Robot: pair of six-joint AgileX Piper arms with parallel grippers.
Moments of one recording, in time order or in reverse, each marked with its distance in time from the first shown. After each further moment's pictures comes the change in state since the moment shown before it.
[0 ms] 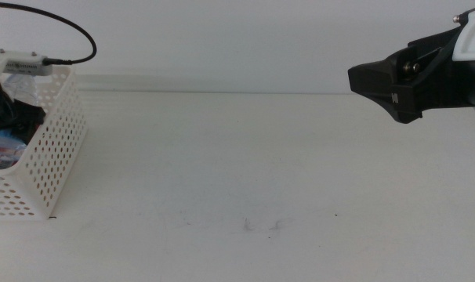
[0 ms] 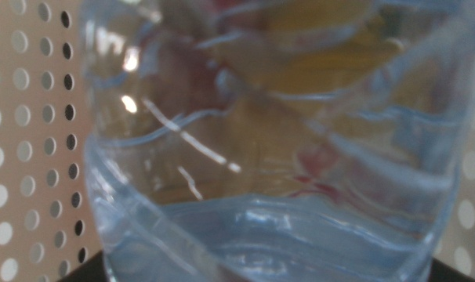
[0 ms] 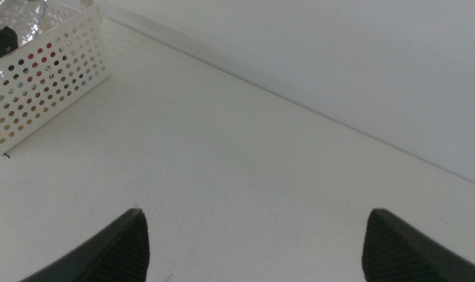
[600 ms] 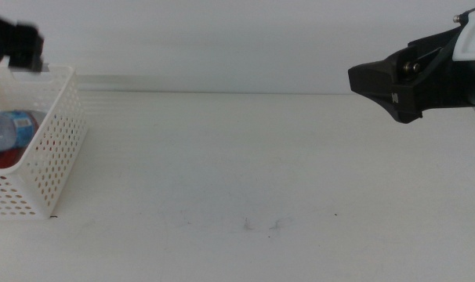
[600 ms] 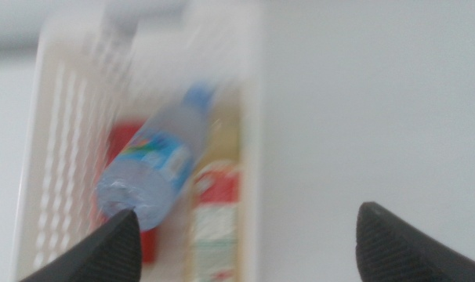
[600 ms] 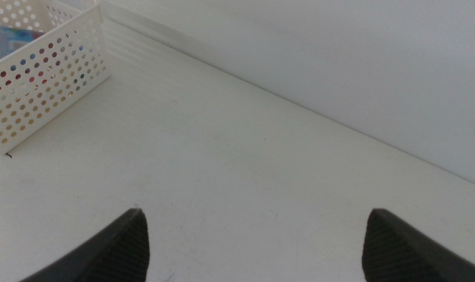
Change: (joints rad) left arm -0.186 -0.429 0.049 0.081 0.032 -0.164; right arm 0.000 0.000 0.000 0.000 0.000 0.000
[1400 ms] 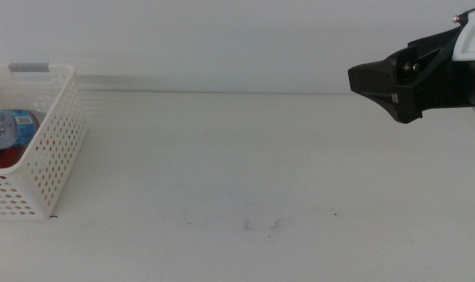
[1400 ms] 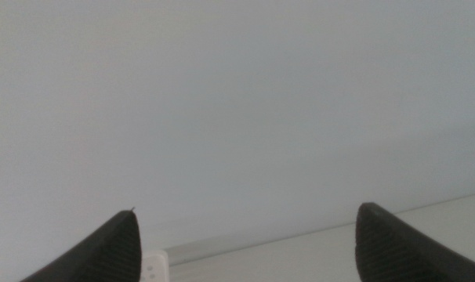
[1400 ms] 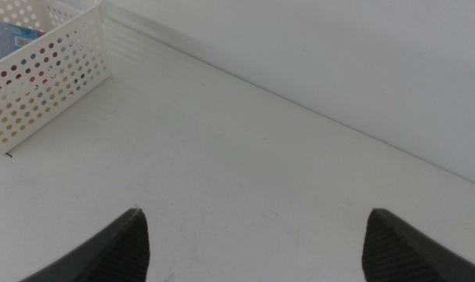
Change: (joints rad) left arm -0.299 -0.801 0.422 0.048 -0.441 -0.103; right arm 0.000 0.000 0.000 0.000 0.000 0.000
